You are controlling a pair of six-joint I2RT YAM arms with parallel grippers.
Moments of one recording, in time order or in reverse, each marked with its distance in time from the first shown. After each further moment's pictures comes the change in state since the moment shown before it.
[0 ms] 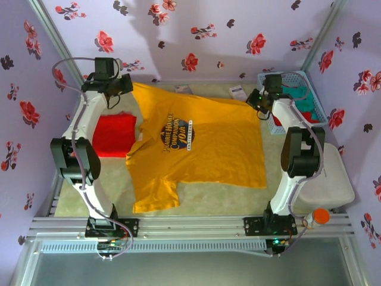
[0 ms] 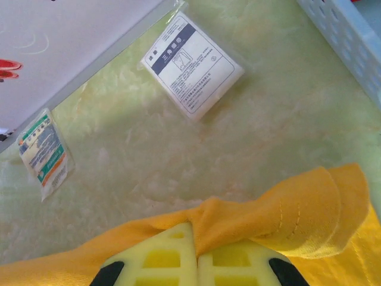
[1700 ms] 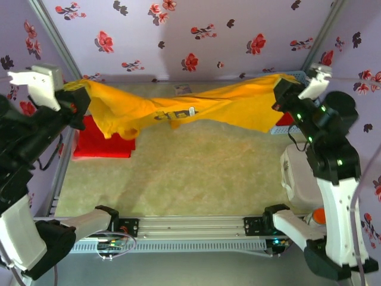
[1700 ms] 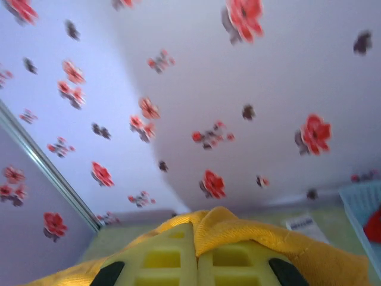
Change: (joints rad) left arm -0.306 -0.710 0.515 -0.581 -0.115 0.234; right arm 0.193 -0.985 0.024 -0.146 0.127 -0.194
